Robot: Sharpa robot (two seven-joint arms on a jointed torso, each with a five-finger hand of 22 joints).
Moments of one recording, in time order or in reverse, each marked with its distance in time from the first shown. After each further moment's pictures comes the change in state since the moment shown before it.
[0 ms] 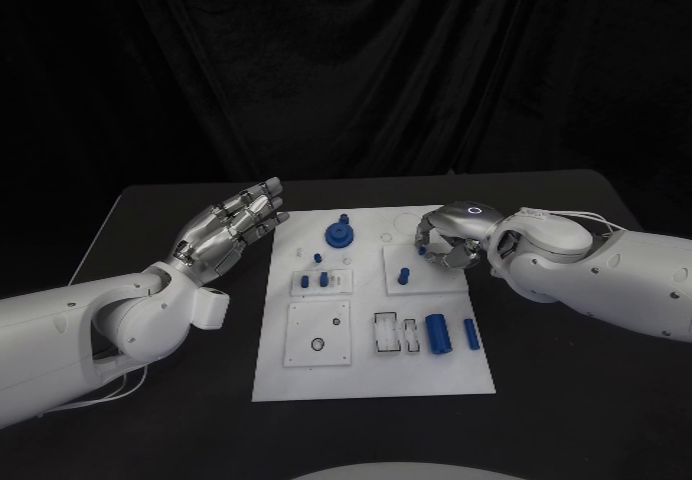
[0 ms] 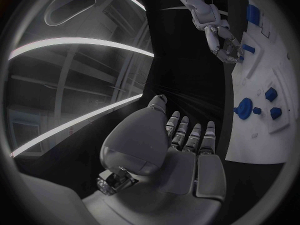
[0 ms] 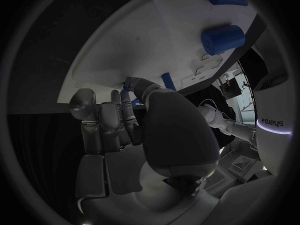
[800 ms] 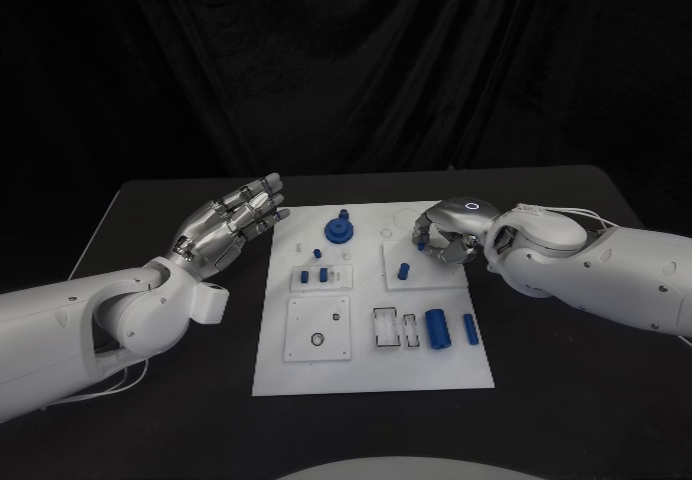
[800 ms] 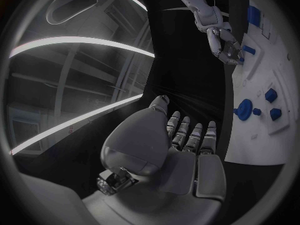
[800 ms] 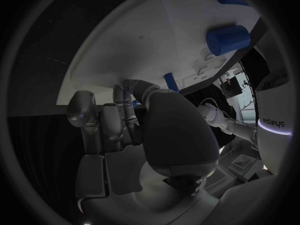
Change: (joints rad) left arm 0.000 0.010 0.000 -0.018 0.001 0.025 0.001; left_hand 0.012 0.012 0.029 -0.034 0.004 0.004 0.011 0.000 -0.005 -0.002 0.027 -0.004 0.000 0.009 0.023 0.004 0.001 0.000 0.002 0.023 0.000 -0.010; right arm -0.015 0.022 0.006 -0.037 0.014 -0.016 0.014; right_hand 0.000 0.029 0.018 -0.026 -0.026 0.061 -0.012 -0.004 0.047 0.127 -0.031 -0.035 -0.052 0.043 -0.026 0.015 0.022 -0.014 0.046 -0.028 0.049 0.000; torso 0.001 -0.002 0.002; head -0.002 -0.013
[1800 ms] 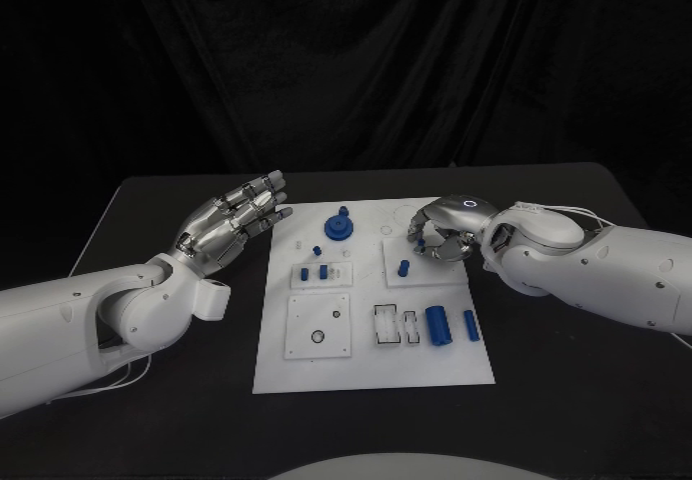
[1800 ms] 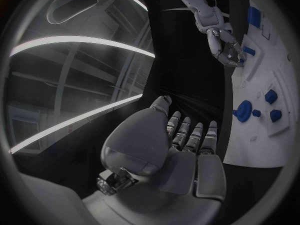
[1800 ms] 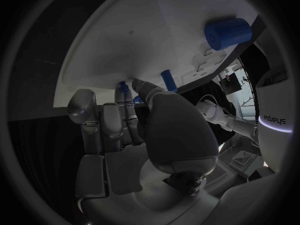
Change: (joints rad) left arm -0.001 0.009 0.000 -0.010 0.000 0.010 0.000; left_hand 0.008 0.000 0.043 -0.043 0.012 0.002 0.012 0.000 -0.002 -0.011 0.018 -0.004 0.000 0.009 0.016 0.009 0.002 0.000 0.003 0.025 0.000 -0.008; right arm -0.004 0.010 0.001 0.002 0.033 -0.010 0.003; right_hand -0.063 -0.016 -0.095 0.045 -0.118 -0.031 0.002 -0.035 0.049 -0.009 0.011 -0.047 -0.020 0.000 0.000 -0.012 -0.034 0.000 0.003 -0.003 -0.047 0.000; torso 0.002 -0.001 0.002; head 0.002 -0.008
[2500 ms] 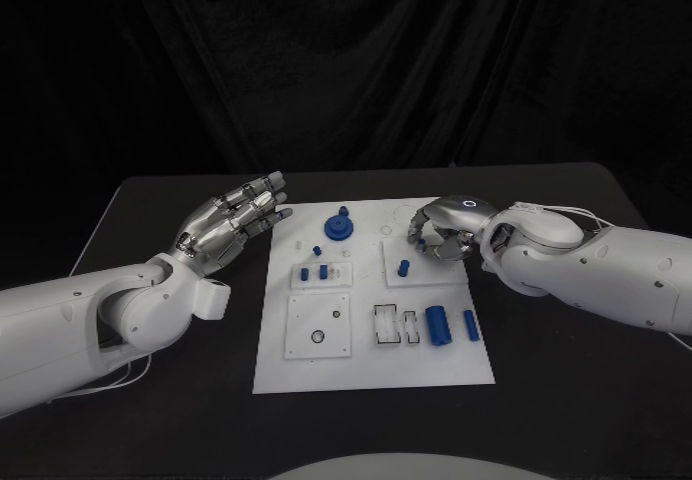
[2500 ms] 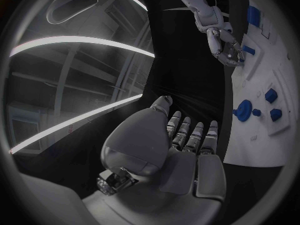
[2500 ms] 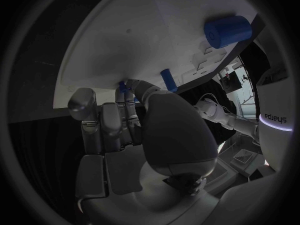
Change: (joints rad) left arm 0.000 0.003 0.000 -0.006 0.000 0.001 0.000; left_hand 0.000 0.000 0.018 -0.018 0.008 0.009 0.016 0.000 0.000 0.000 0.000 0.004 0.000 0.008 0.007 0.015 0.002 0.000 0.007 0.014 0.000 0.003; right arm -0.001 0.002 0.000 -0.001 0.014 -0.001 -0.003; right_hand 0.055 0.030 0.024 -0.035 0.144 0.036 -0.003 -0.005 0.025 -0.002 -0.001 -0.016 -0.018 -0.006 0.006 -0.012 -0.032 0.000 -0.004 0.003 -0.041 0.001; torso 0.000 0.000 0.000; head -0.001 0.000
